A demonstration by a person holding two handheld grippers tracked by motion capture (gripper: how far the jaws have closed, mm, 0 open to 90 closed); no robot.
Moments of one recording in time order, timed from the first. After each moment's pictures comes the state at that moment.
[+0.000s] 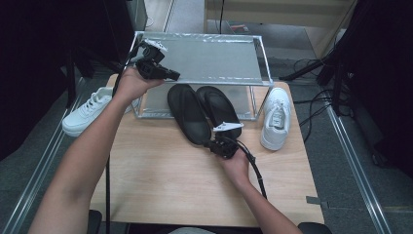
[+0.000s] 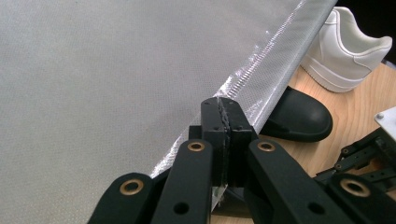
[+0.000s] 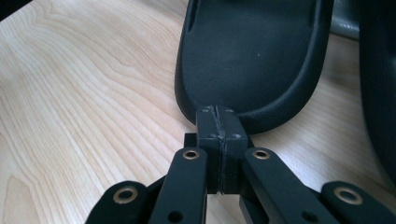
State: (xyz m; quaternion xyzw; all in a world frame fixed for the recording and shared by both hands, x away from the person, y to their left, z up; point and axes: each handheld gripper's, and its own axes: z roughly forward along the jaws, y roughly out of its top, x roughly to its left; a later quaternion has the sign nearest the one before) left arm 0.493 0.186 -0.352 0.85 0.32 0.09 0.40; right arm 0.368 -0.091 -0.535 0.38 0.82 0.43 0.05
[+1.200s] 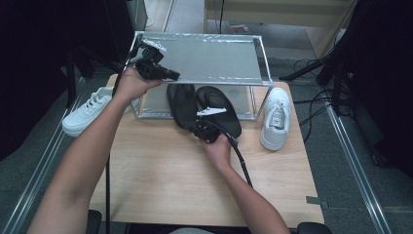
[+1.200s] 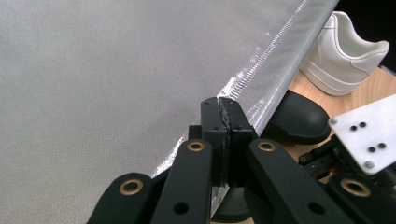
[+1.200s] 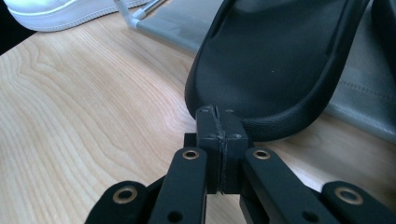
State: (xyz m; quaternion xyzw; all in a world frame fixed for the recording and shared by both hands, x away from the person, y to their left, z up) left arm 0.494 0.188 -0.355 0.85 0.33 0.08 0.41; right arm 0.411 -0.036 -0.525 0.38 0.81 0.45 0.06
